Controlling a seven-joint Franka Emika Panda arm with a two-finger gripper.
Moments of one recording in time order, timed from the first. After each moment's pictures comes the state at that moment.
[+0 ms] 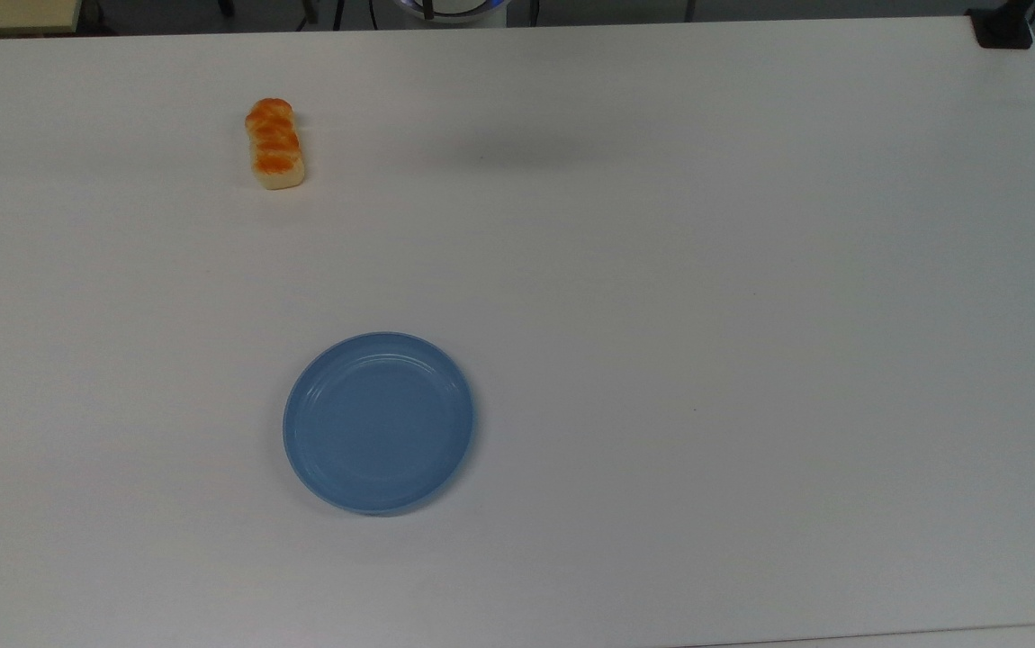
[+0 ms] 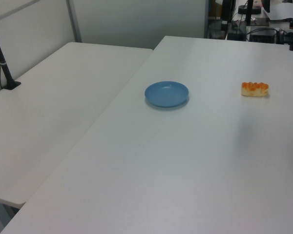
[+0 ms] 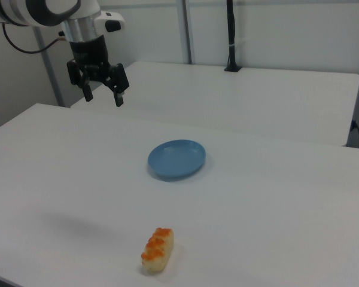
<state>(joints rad) -0.04 -0.03 0.01 -1.58 0.02 1.60 -0.10</state>
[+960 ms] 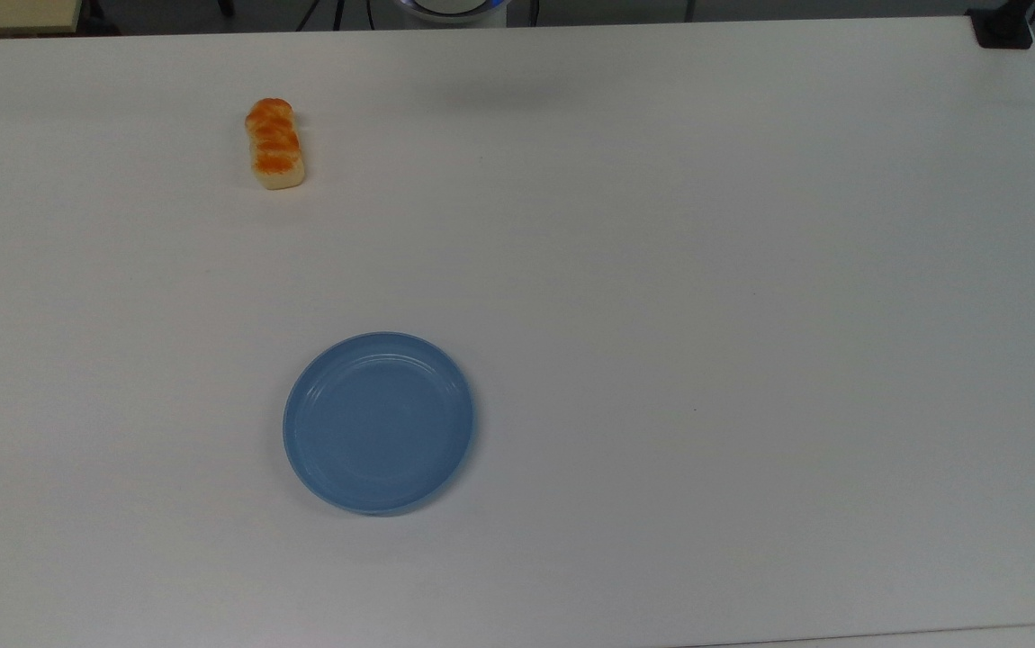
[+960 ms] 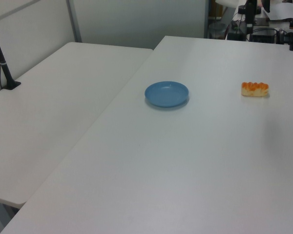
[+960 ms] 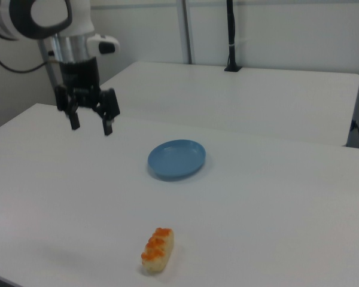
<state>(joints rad) -0.09 -0.18 0.01 -1.77 -0.03 1.50 -0.17</state>
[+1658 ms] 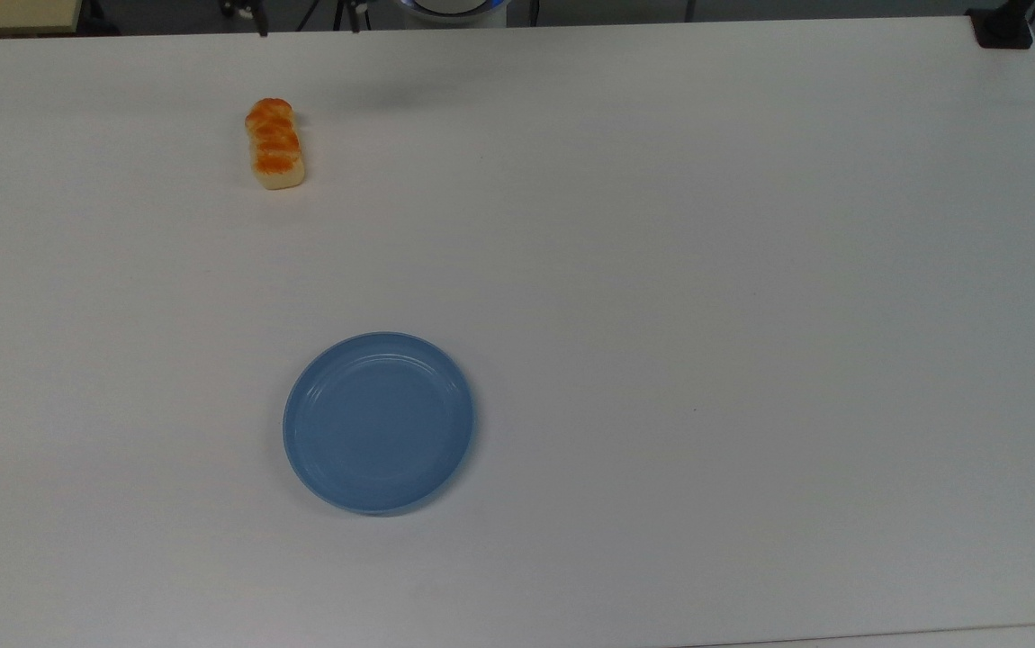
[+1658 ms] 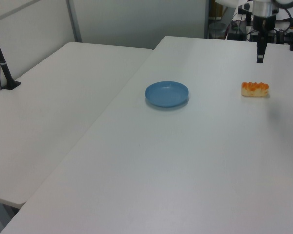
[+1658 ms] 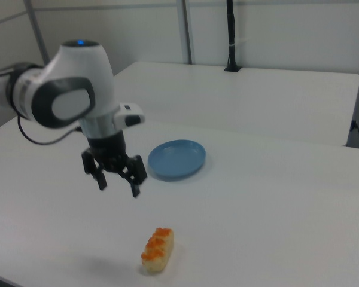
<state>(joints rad) -0.24 -0.31 0.01 -2.25 -0.04 1.91 -0.33</state>
